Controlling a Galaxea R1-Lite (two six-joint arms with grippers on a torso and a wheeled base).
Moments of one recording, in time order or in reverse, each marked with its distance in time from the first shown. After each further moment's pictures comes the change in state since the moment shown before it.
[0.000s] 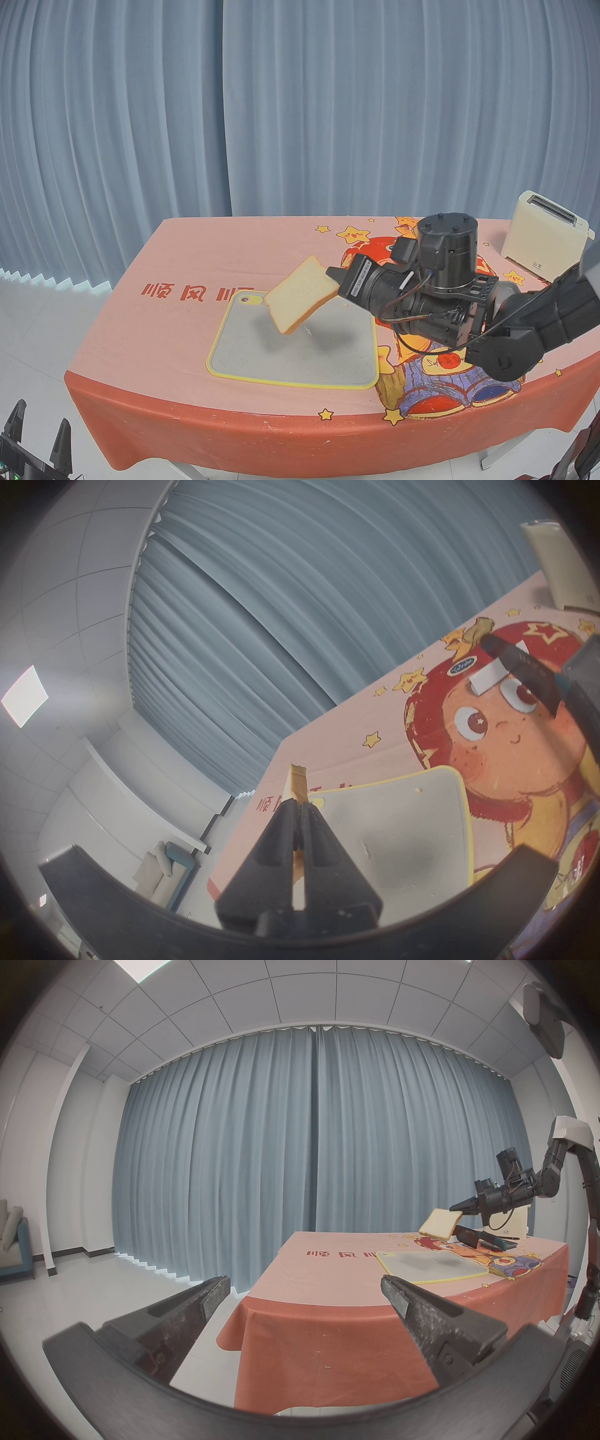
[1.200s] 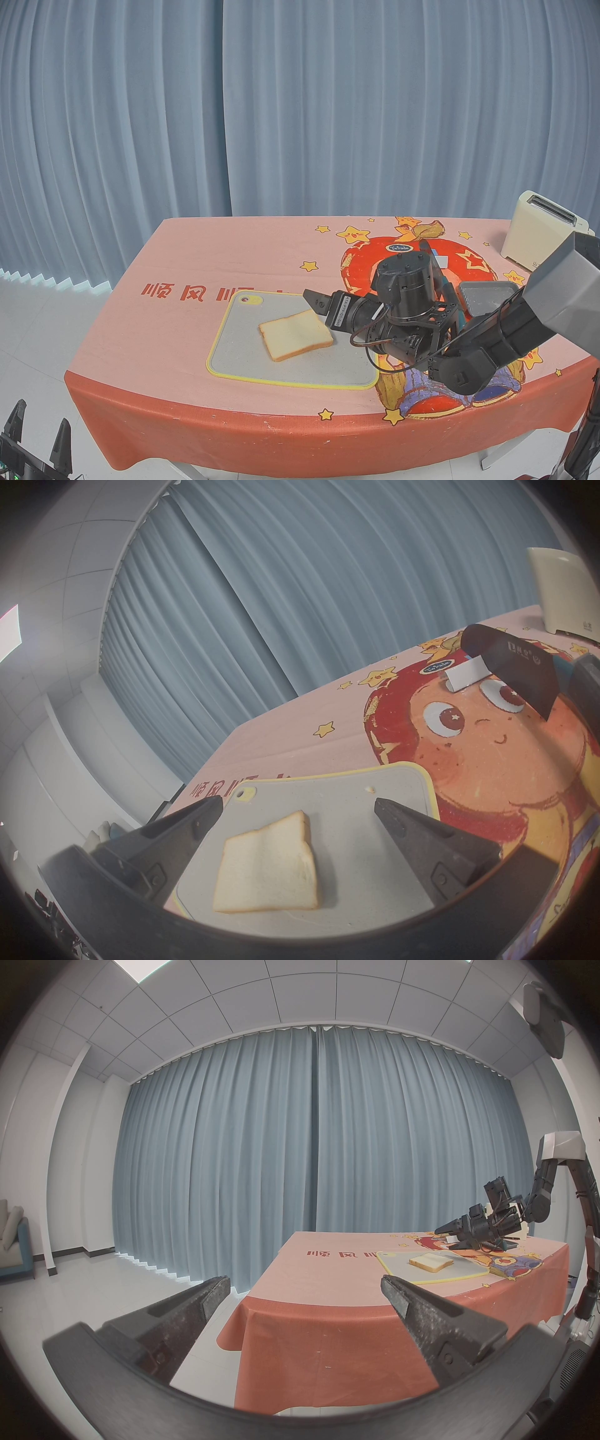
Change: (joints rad) left arm 0.000 0.000 0.000 0.000 0.000 0.000; right arm 0.002 0.170 -0.015 -0.033 -0.153 -0.160
